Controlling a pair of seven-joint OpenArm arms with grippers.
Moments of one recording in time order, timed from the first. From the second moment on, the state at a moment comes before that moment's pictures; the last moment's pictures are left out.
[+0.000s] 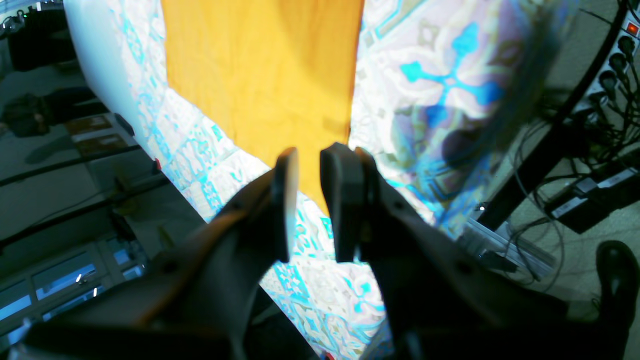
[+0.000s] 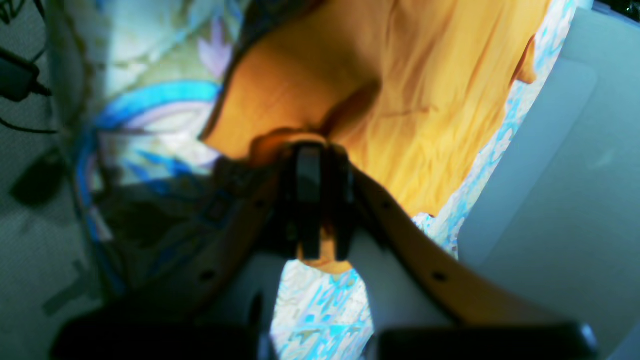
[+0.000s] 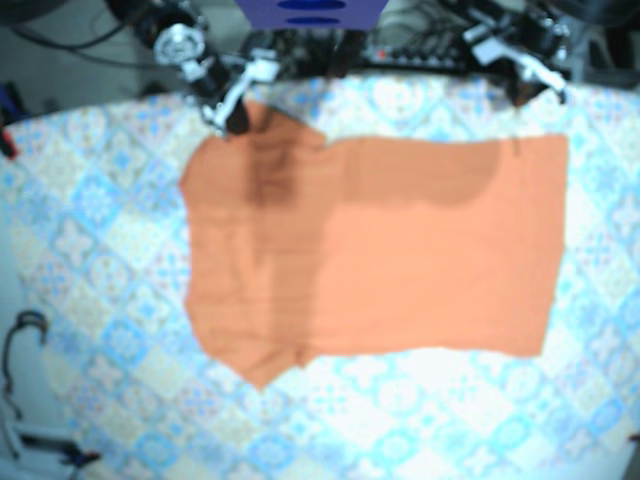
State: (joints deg) left arm 60.0 -27.3 -8.4 113.9 53.3 -9.5 6.0; right arm -26.4 24.3 -29.9 87.9 -74.1 6.5 -7.9
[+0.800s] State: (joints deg) left arm 53.1 -29.7 -8.0 106.0 44.7 -9.7 12.2; right arm -26.5 25.4 -29.5 91.1 -73.8 6.5 -8.0
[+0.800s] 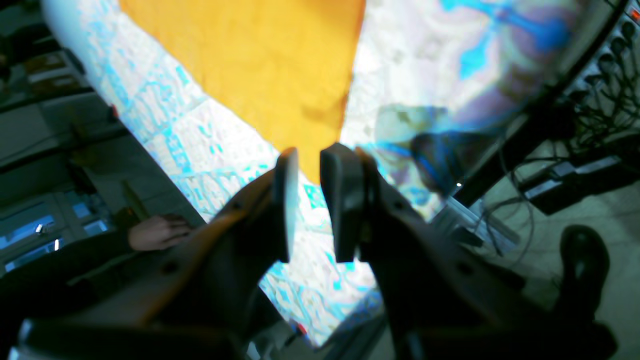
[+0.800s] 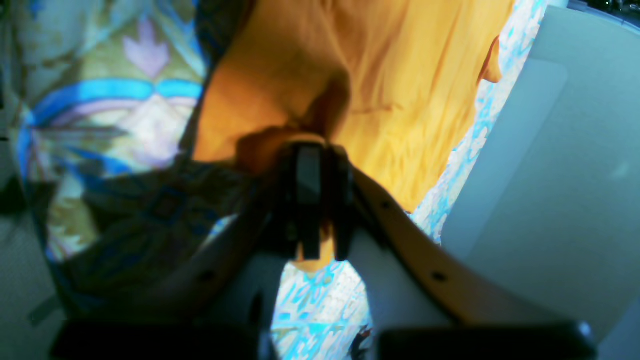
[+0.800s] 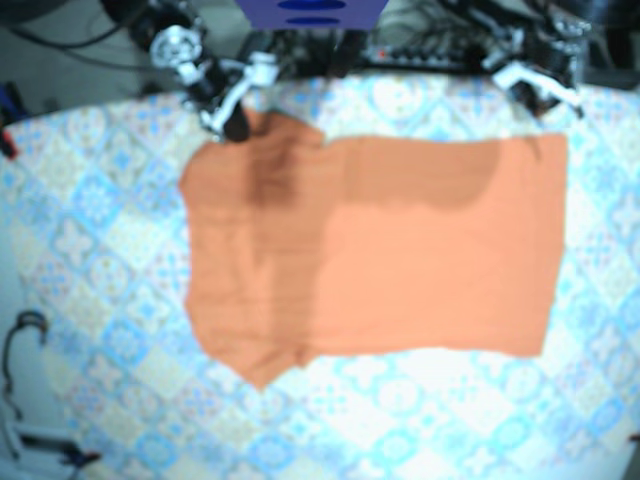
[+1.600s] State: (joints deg) left arm 43.6 -34.6 -8.1 89.4 37.2 -9.7 13.1; right arm -27.2 25.4 -29.4 91.1 -73.7 6.6 -8.4
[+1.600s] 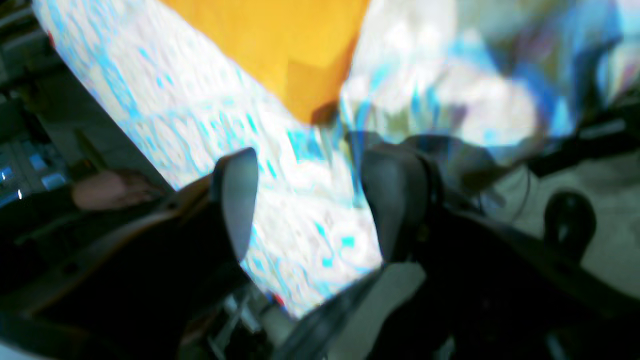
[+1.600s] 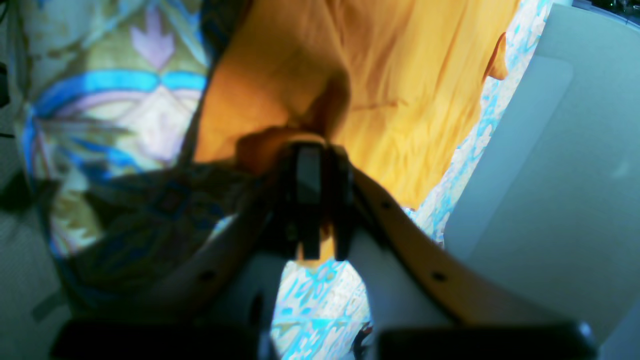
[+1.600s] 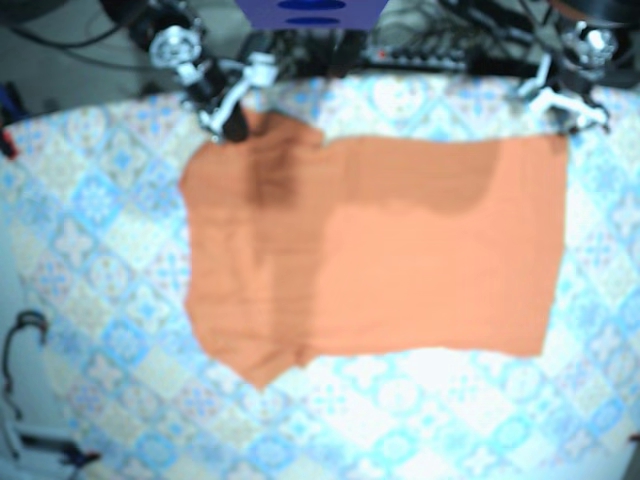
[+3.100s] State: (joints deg) left arm 31.4 -34.4 -4.6 80.6 37.2 -11.6 12.7; right arm -28.7 25.1 -29.4 91.1 -73.9 6.2 -8.2
